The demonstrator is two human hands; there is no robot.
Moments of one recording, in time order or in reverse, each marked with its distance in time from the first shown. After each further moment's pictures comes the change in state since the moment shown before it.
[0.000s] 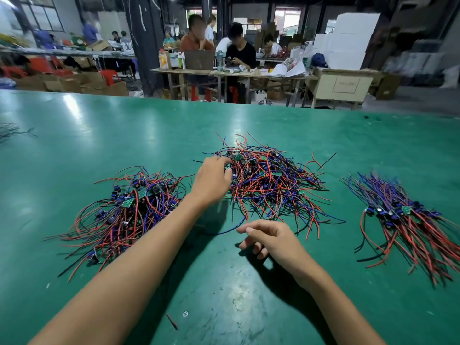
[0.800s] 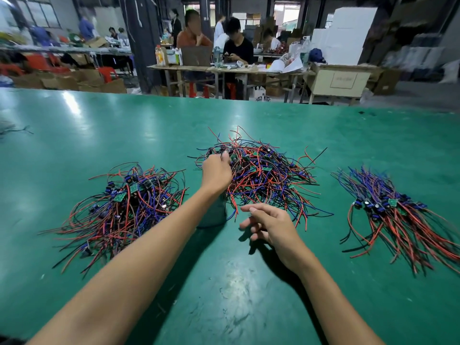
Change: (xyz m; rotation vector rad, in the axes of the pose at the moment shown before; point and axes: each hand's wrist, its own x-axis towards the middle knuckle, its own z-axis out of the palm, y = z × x) left_hand 0.007 0.039 0.018 -0.374 0.089 -0.328; right_hand 0.009 0.003 -0.018 0.263 0.090 0.001
